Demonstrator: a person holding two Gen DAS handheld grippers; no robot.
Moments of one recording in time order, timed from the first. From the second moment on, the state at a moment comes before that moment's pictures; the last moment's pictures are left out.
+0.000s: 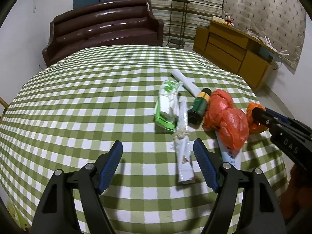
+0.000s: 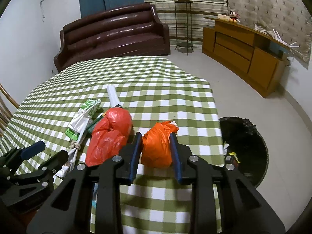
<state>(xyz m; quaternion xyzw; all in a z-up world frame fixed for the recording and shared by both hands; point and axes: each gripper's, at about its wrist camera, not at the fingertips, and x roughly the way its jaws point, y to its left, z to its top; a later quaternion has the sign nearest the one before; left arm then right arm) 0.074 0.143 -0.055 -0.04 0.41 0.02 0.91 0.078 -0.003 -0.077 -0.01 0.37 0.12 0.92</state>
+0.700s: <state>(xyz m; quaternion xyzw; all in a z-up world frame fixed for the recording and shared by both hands) 0.077 0.109 -0.069 0.01 0.43 0.00 0.90 0.056 -0.069 -0.079 -0.01 0.36 0.06 0.93</state>
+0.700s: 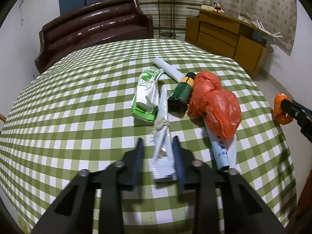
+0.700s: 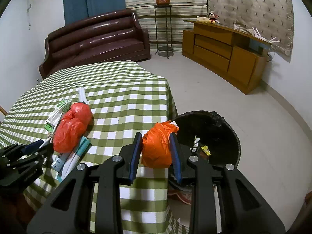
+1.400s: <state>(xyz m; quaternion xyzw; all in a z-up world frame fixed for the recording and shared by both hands) 0.049 0.076 -0.011 0.00 0.36 -0.06 0.93 0.052 -0.109 -0.070 0.00 0.34 0.02 0.94</state>
